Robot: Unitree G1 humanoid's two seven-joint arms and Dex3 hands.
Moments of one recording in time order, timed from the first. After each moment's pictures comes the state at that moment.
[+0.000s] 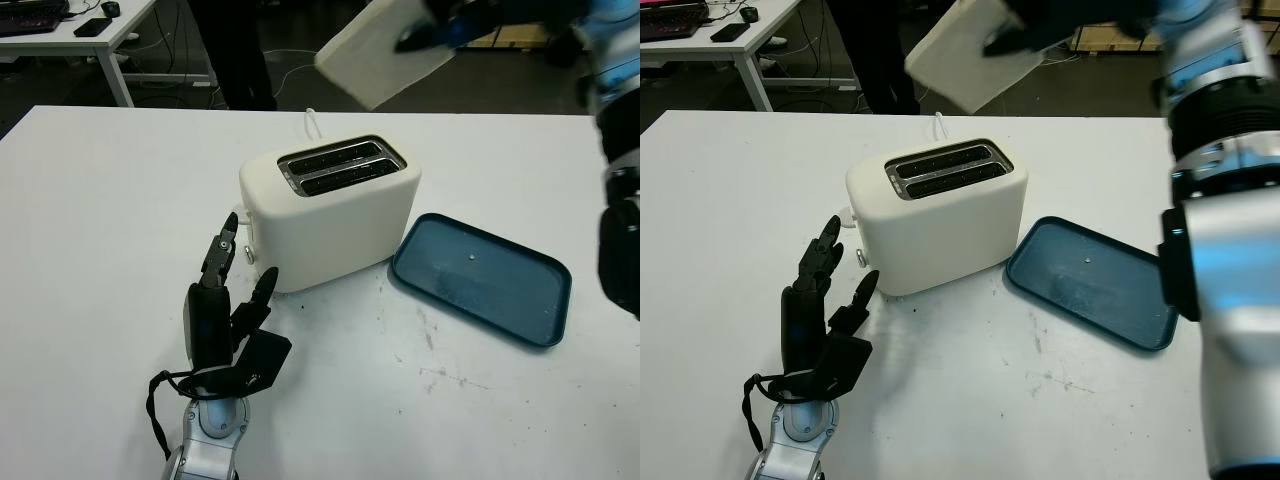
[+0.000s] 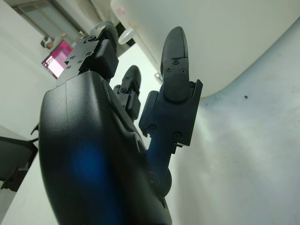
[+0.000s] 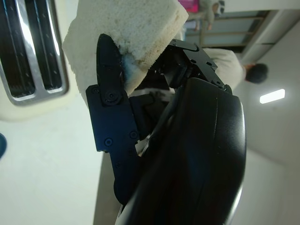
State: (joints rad) left arm 0.21 -0.04 -0.23 -0.24 0.43 -0.05 0.41; right arm -1.45 -0.49 0.19 1.14 -0.25 -0.45 0.79
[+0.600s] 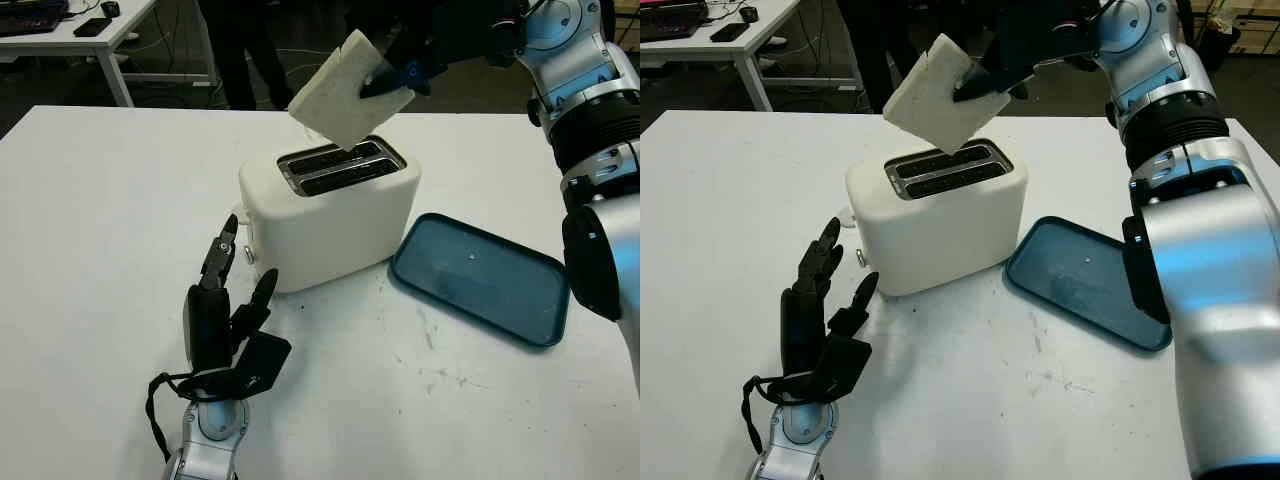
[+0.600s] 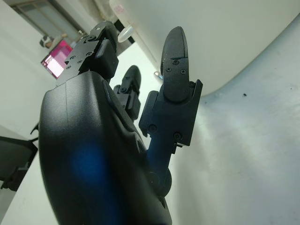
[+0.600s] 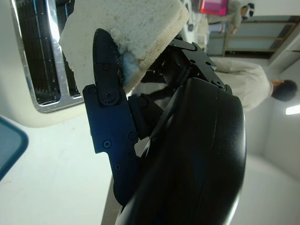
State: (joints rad) left arm 0.21 -0.04 -0.23 -0.24 0.43 -0.05 0.41; right arm -1.46 -0.46 0.24 1.20 -0.30 -0.45 0.82
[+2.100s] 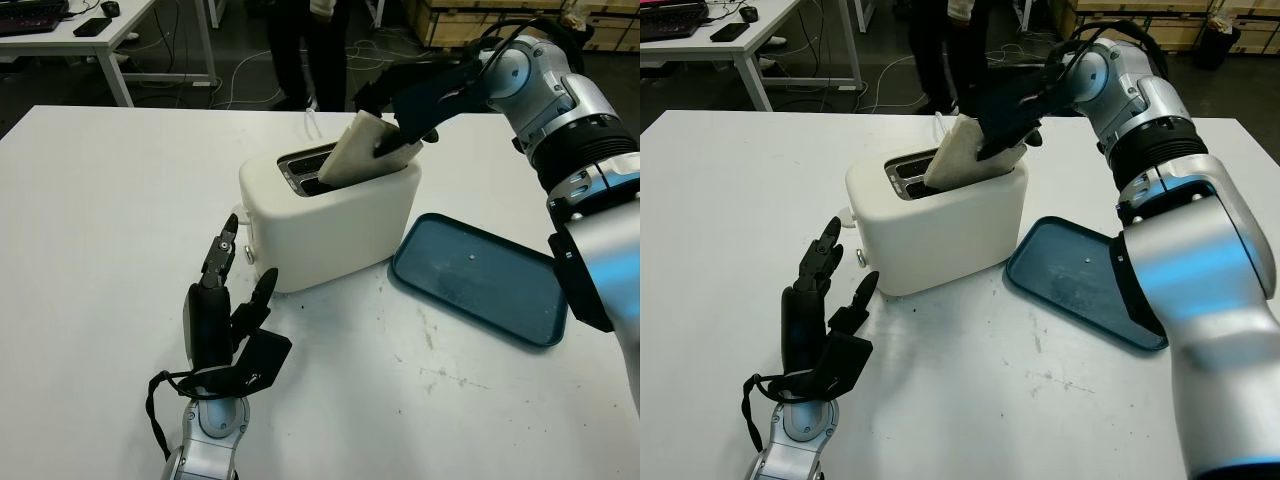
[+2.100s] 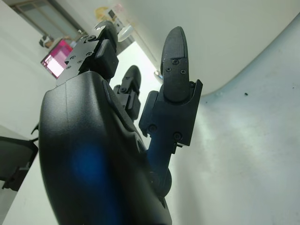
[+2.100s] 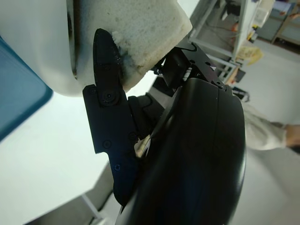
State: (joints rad) left arm 0.21 -0.04 -0.23 -0.24 0.43 -0.04 0.41; right arm -1.42 -0.45 0.45 1.22 -0.55 -0.45 0.71
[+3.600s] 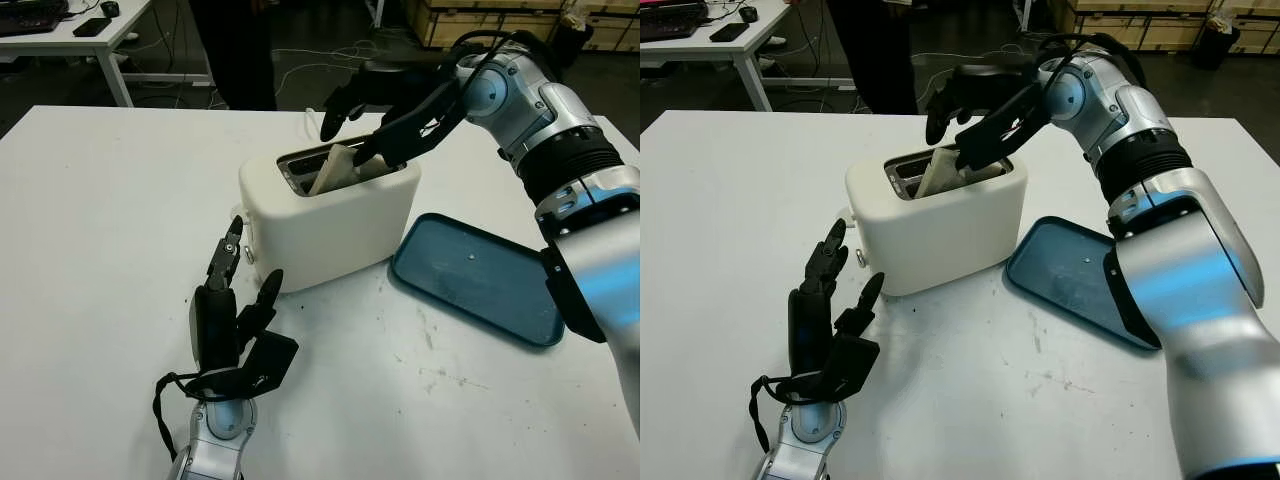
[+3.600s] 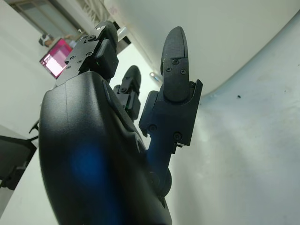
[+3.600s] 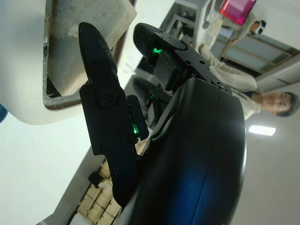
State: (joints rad) left arm 0.20 -0.04 -0.26 -0.22 0.43 -0.05 0.45; right arm -1.36 -0.43 0.44 1.13 -0.57 -0.57 0.53
